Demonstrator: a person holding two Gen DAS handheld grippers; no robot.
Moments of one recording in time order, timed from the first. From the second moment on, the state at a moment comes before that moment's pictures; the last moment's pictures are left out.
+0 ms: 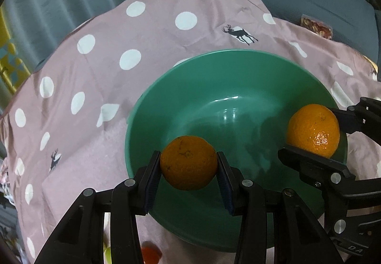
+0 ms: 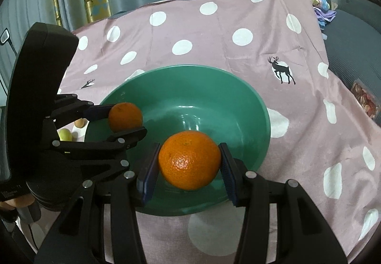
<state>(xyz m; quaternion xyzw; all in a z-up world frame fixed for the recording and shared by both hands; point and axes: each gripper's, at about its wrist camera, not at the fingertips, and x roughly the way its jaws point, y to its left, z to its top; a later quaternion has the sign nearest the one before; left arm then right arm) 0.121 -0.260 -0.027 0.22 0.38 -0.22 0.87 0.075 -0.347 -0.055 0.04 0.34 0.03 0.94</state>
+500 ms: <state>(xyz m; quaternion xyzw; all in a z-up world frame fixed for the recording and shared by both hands) 0.110 -0.219 -0.008 0.17 0.36 -0.18 0.90 0.062 -0.335 -0.041 0.03 0.31 0.02 0.95</state>
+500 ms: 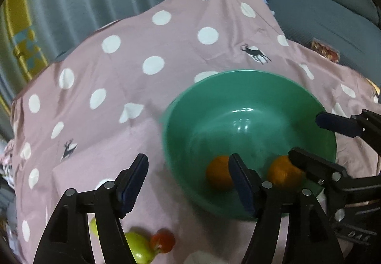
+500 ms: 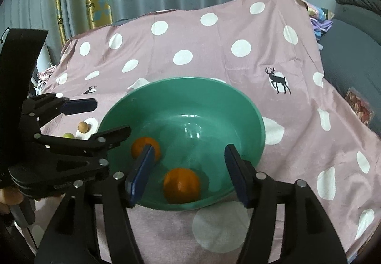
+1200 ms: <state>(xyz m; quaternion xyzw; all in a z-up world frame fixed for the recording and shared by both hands) 0.070 -0.079 -0.003 0.08 0.39 -0.07 0.91 0.039 -0.274 -0.014 -0.01 0.26 0.07 0.96</state>
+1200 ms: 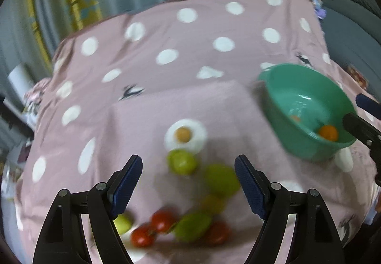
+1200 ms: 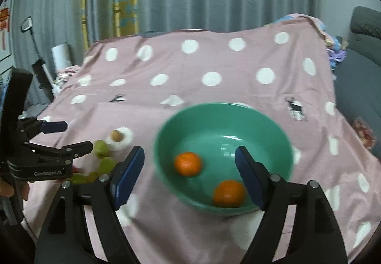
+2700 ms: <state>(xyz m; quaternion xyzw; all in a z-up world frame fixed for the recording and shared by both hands) 0.037 0.033 -0.040 -0.01 0.42 -0.13 0.90 0.127 -0.161 -0.091 0.00 0.46 0.20 0.86</state>
